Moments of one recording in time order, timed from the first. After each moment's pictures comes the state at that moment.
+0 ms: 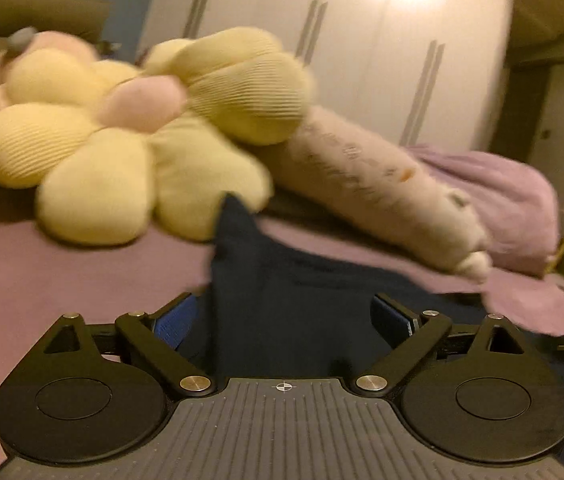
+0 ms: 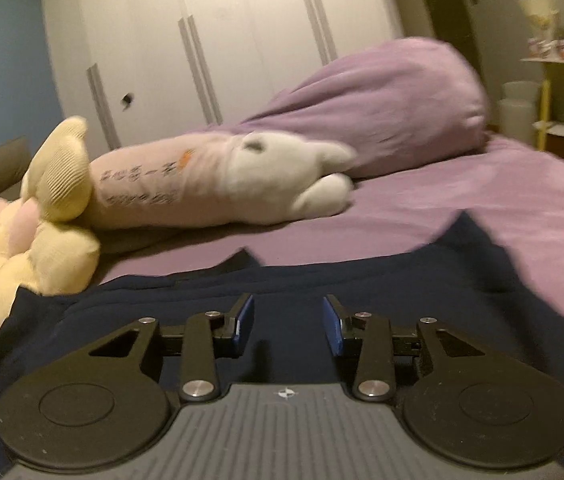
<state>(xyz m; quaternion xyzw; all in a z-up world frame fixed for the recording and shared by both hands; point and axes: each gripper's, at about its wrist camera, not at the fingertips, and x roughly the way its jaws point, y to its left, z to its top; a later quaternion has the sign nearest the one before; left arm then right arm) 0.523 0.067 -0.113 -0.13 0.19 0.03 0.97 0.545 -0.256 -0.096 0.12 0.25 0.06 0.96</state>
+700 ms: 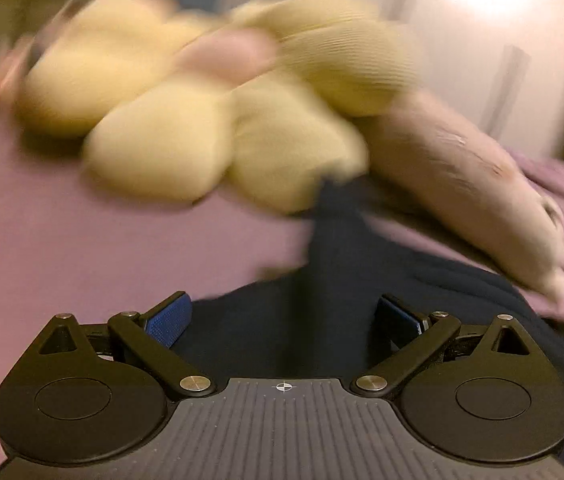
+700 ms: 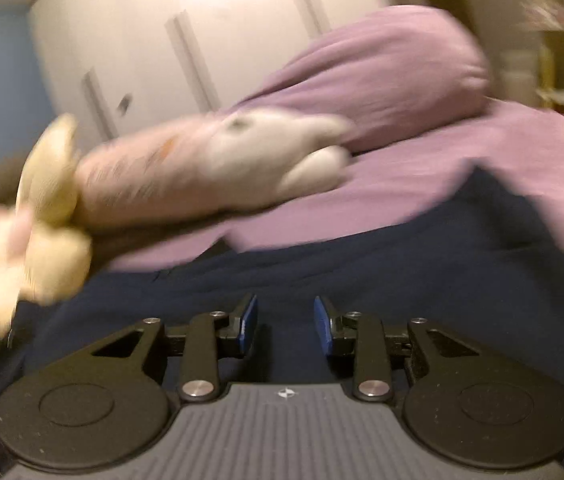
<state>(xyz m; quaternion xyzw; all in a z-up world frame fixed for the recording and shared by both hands) 0.551 0.122 -0.164 -0.23 0.23 0.15 0.93 0.548 -0.306 -0.127 0.19 0.24 0.05 0.95</state>
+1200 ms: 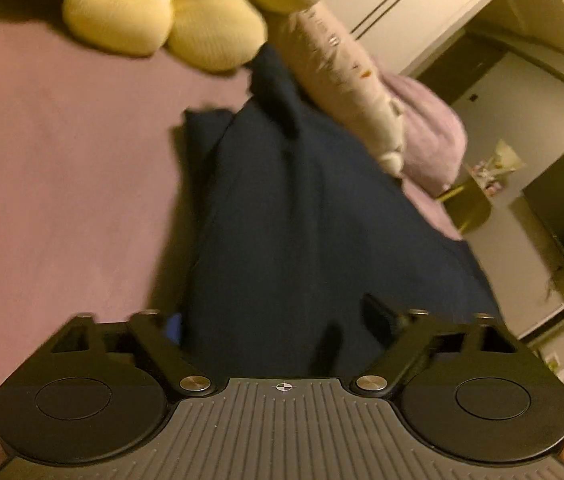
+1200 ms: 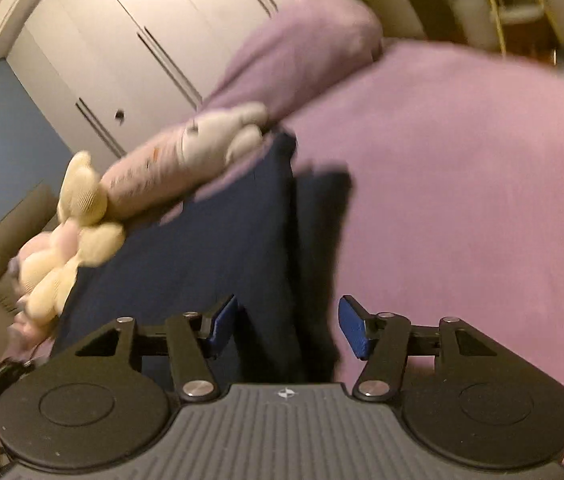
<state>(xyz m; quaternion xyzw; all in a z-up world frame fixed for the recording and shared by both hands) 0.427 0.188 -0.175 -0.28 0.36 -0.15 0.88 0.341 -0.459 -0.113 0.28 0.32 0.10 0.90</state>
